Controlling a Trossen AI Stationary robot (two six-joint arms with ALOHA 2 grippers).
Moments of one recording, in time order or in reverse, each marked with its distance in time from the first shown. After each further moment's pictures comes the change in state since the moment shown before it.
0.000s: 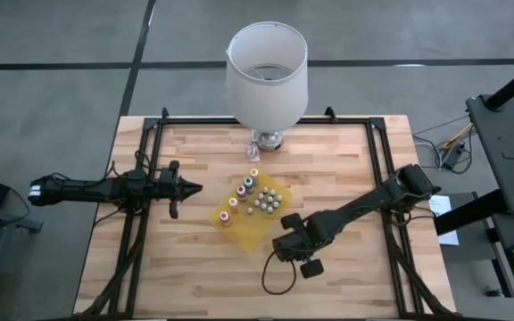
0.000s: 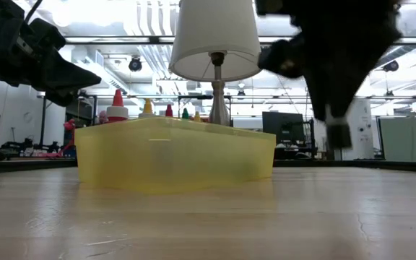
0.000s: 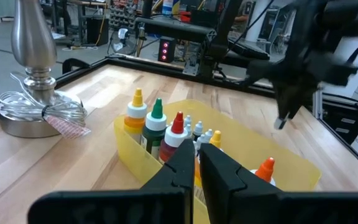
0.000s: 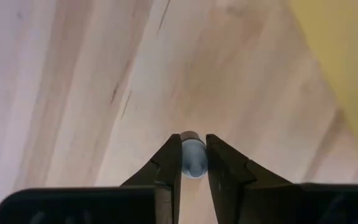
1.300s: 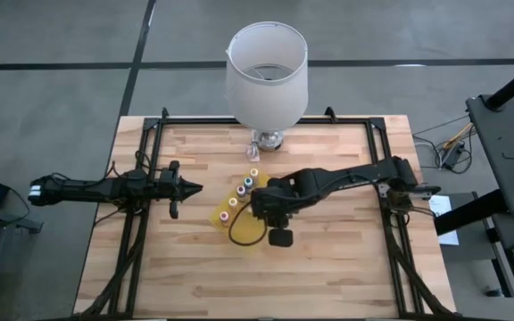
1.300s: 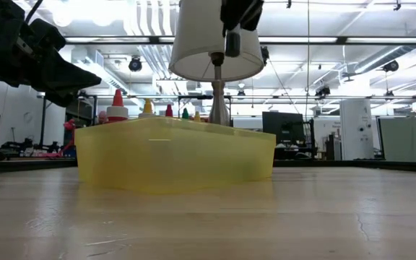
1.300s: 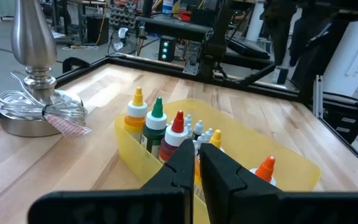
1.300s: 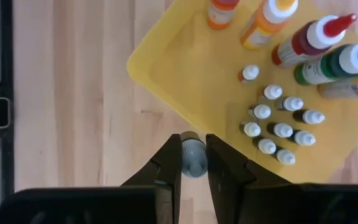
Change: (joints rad) left arm 0.000 0.002 0.000 -0.002 0.000 0.000; right arm -0.215 0.072 0.517 -0.288 0.000 0.133
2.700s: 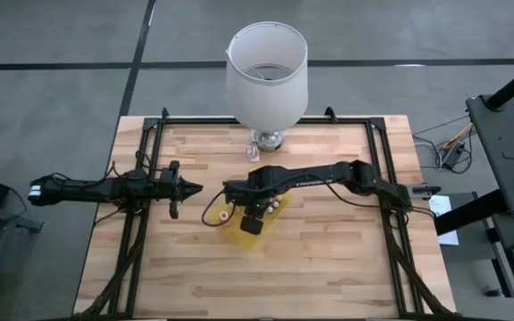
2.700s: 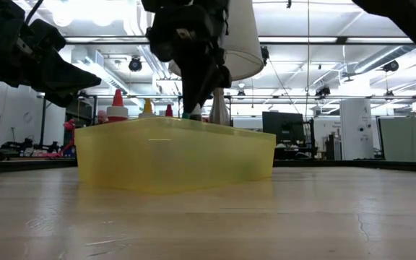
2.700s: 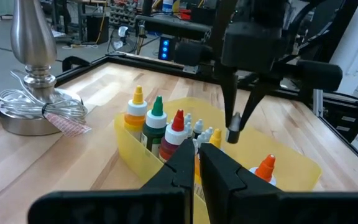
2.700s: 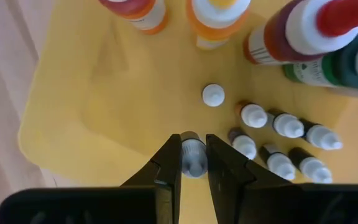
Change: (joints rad) left arm 0.000 0.000 0.000 -0.005 0.000 0.000; right arm -0.131 0.341 0.223 -0.043 -0.027 0.138
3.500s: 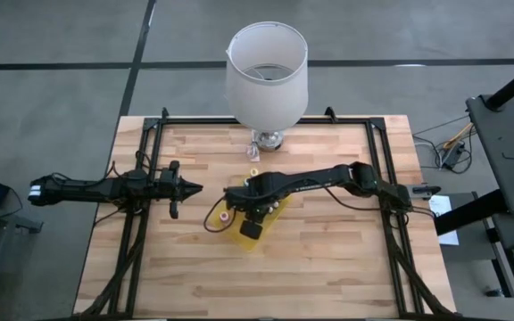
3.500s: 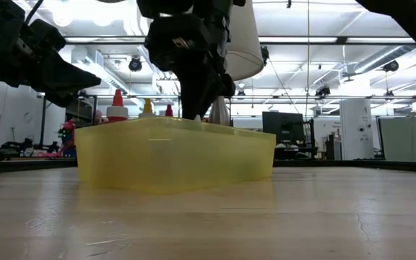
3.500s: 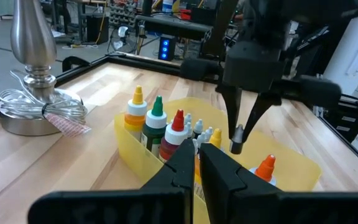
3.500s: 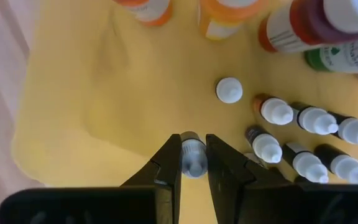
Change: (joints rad) left arm 0.000 0.000 0.000 0.000 0.000 0.000; right arm 0.020 -0.003 -0.079 0.072 0.003 0.074
